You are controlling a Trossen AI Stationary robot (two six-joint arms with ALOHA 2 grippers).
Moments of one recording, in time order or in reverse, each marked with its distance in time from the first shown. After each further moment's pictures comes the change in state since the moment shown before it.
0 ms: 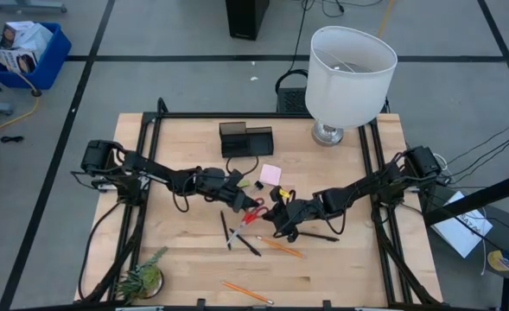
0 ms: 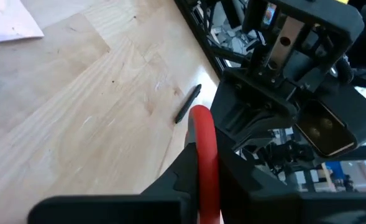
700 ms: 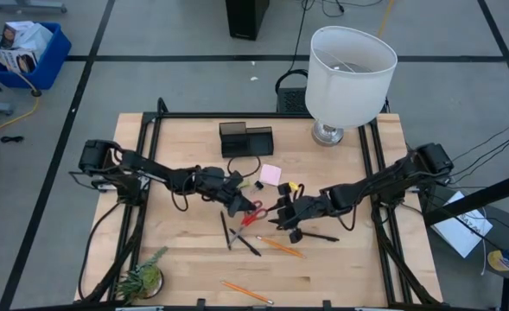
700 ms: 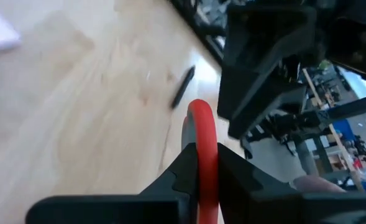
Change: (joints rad) left arm 0.017 -0.035 -0.002 -0.044 0.072 0.159; right arm 0.015 -0.130 0.000 -0.112 -0.023 0.317
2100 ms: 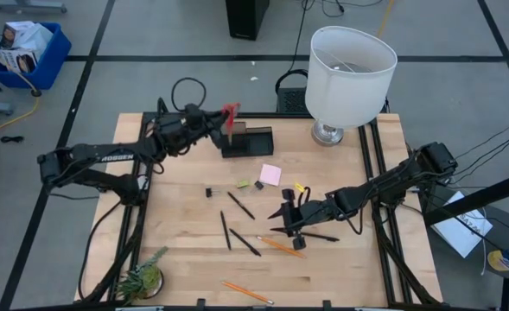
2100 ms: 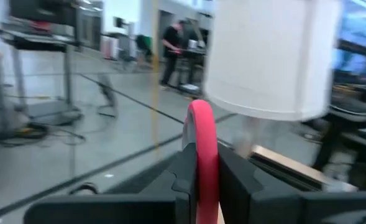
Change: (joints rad) left arm 0.448 -0.422 0.001 -0.027 -0.493 0.693; right arm 0.053 -0.028 -0.041 0.063 -0.027 0.178
